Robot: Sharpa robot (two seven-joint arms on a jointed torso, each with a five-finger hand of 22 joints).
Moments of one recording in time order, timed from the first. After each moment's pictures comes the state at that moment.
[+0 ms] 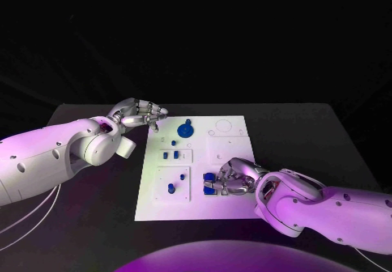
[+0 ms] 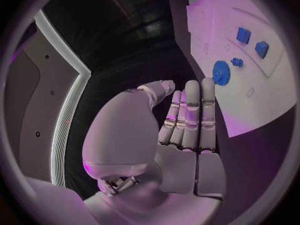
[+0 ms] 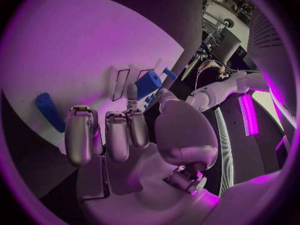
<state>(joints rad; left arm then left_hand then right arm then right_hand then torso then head) 1.15 -0.88 0.00 1.43 -0.36 -0.17 0.18 1.40 -0.19 0.56 0.07 0.31 0.83 0.21 0.31 0.28 0.79 0.15 0.58 0.09 1.03 0.07 1.13 0.40 0.17 0.86 0.16 1.00 0.58 1.00 -0.90 -0.16 1.89 -1.31 -0.48 -0.46 0.99 -0.06 -0.02 0.30 0.30 1.00 0.06 0.51 0.46 1.46 -0.01 1.42 1.31 1.47 -0.07 1.51 1.31 0.05 1.47 0.04 1.40 1.31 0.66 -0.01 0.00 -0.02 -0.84</state>
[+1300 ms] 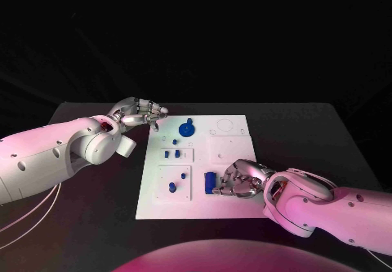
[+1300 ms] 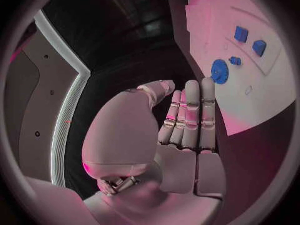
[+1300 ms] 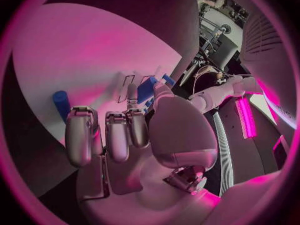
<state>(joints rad) 1.15 -0.88 0.00 1.43 -0.36 -0.17 0.18 1.40 -0.19 0.56 0.07 0.31 0.83 0.21 0.31 0.28 0.79 0.15 0.58 0.09 1.03 0.07 1.13 0.40 0.17 0.86 0.16 1.00 0.58 1.00 -0.96 -0.16 1.91 -1.31 -0.41 -0.42 1.17 -0.05 -0.01 0.30 0.30 0.99 0.06 0.53 0.45 1.46 -0.01 1.42 1.31 1.47 -0.07 1.52 1.31 0.05 1.47 0.04 1.40 1.31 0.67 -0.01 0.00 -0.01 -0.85</state>
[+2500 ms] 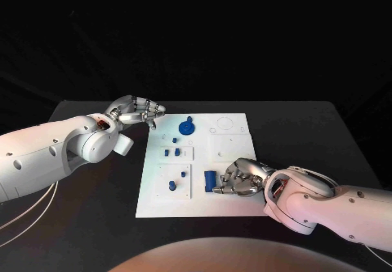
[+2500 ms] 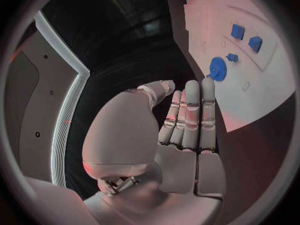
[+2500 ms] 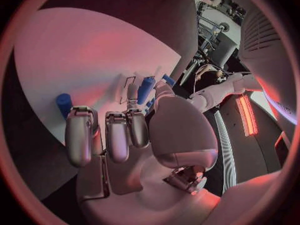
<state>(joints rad) 1.15 -0.90 0.00 1.43 -0.36 -0.17 0.17 1.40 -0.19 0.56 0.07 0.31 0.83 0.21 0.31 0.28 0.79 0.15 0.58 0.09 1.03 0.07 1.13 0.40 0.17 0.86 0.16 1.00 0.58 1.00 -0.96 -0.16 1.91 -1.28 -0.40 -0.41 1.14 -0.09 -0.07 0.29 0.30 0.99 0.06 0.55 0.45 1.46 -0.01 1.42 1.31 1.47 -0.07 1.52 1.31 0.05 1.47 0.04 1.40 1.31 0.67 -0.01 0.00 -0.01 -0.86</state>
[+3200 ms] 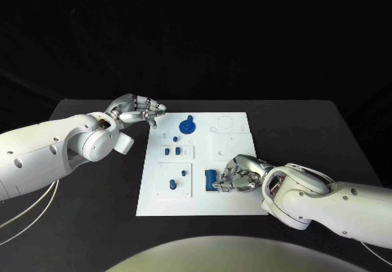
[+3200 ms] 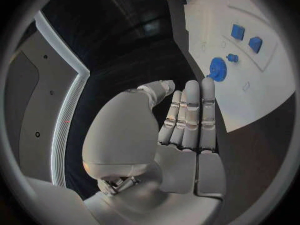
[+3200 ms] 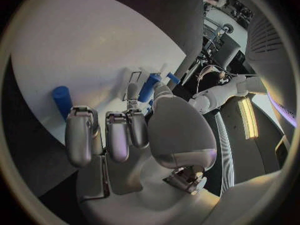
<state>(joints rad) 1.15 -0.90 0.00 1.43 -0.36 -0.17 0.17 1.40 -0.19 0.56 0.07 0.31 0.83 0.21 0.31 0.28 0.79 0.15 0.58 0.09 1.03 0.07 1.13 0.40 0.17 0.86 0.16 1.00 0.58 1.00 -0.93 -0.16 1.87 -1.31 -0.41 -0.43 1.19 -0.05 -0.06 0.29 0.30 0.99 0.06 0.55 0.44 1.46 -0.01 1.42 1.31 1.46 -0.07 1.52 1.31 0.05 1.46 0.04 1.40 1.31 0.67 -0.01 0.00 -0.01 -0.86</state>
